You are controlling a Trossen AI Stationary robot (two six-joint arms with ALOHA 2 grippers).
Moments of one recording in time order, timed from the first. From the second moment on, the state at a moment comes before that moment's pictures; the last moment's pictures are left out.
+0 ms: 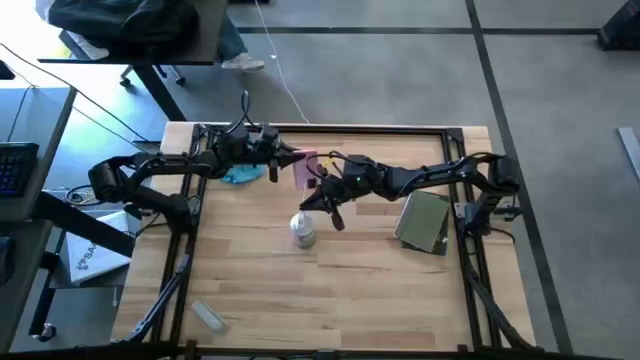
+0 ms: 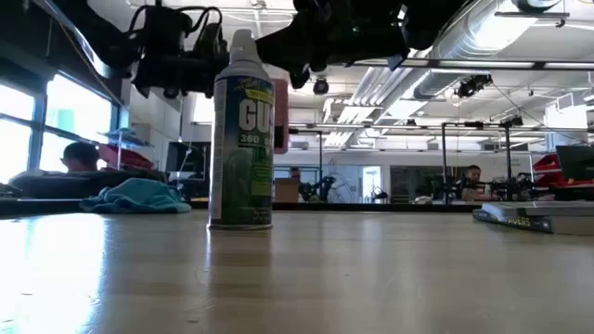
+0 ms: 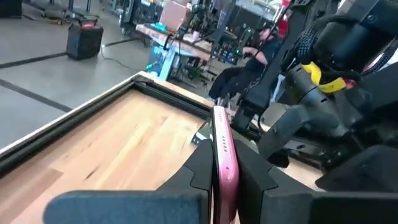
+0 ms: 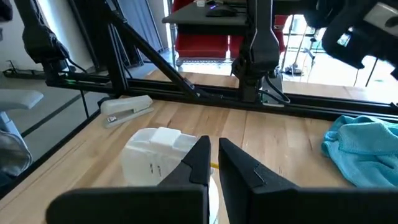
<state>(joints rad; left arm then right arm) 0.56 1.37 0.55 0.78 0.46 -0.38 -0.11 1.77 1.10 0.37 -0.40 -0.09</state>
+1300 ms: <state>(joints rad) 0.61 1.24 0.46 0.89 0.54 -0.35 -0.11 1.77 1.10 0.37 -0.40 -0.08</state>
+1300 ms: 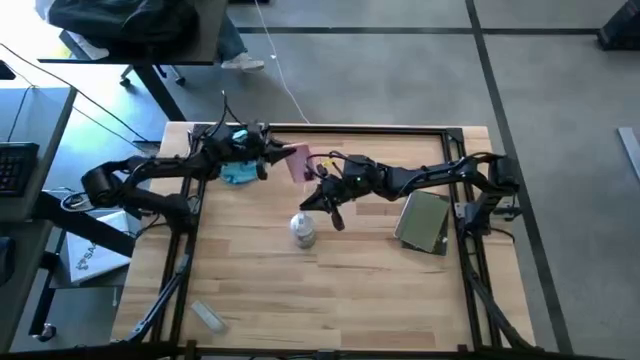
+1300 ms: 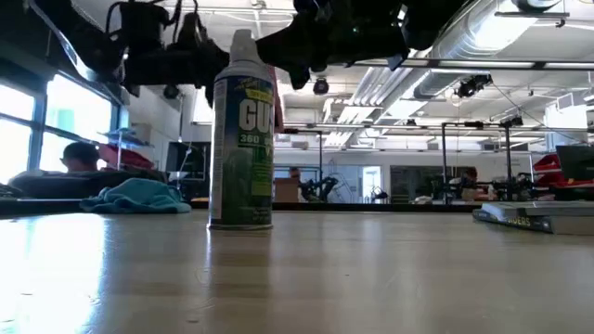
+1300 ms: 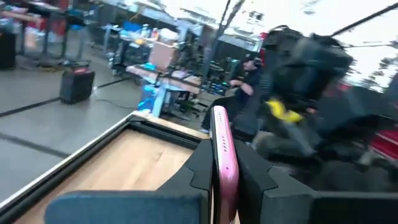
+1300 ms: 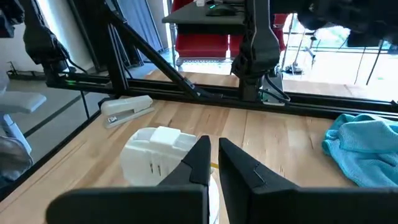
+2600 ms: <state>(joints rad) 0.52 1.27 0.53 0.96 0.37 -0.07 -0.11 1.77 1.10 0.38 -0.40 -0.09</state>
